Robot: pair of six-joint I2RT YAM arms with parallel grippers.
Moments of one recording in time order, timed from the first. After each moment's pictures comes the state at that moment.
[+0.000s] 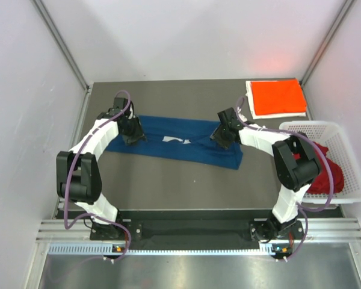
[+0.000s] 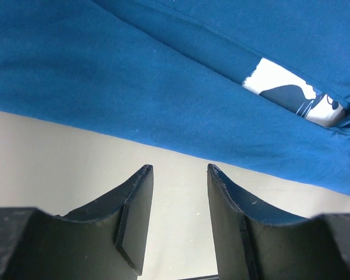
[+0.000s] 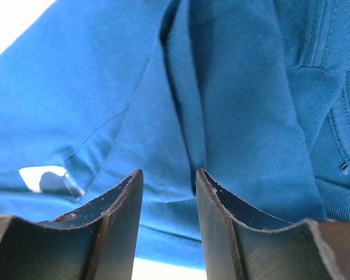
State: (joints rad) left arm -0.13 1.63 1.22 -0.68 0.12 -0.48; right arm 0.48 1.80 1.13 -0.31 0.11 1.06
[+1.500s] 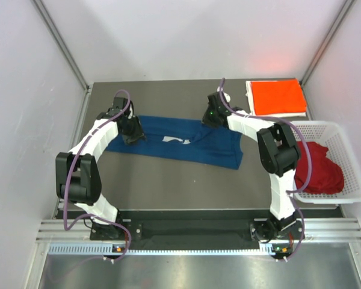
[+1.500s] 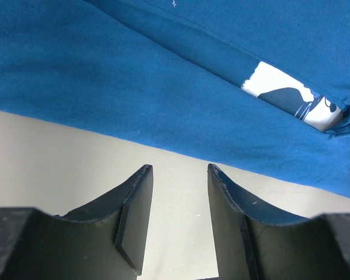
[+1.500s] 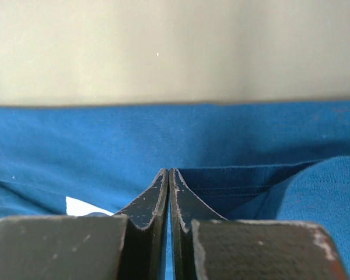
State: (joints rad) left arm -0.13 1.62 1.22 -0.68 0.10 -0.48; right arm 0.48 2.06 1.49 -0.22 0.05 0.78
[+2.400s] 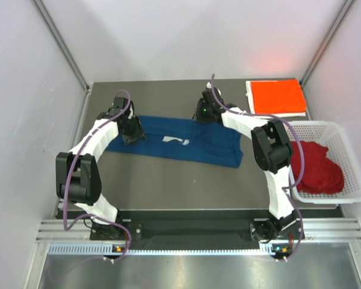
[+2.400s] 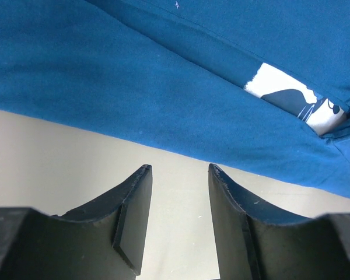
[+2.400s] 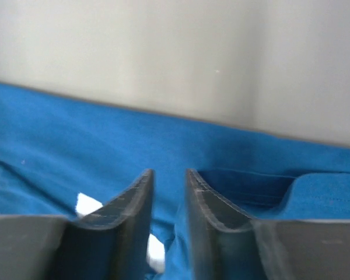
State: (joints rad) left arm -0.13 1.62 1.22 -0.68 0.09 -0.48; right arm 0.51 2.15 1.62 -0.21 -0.02 0.67
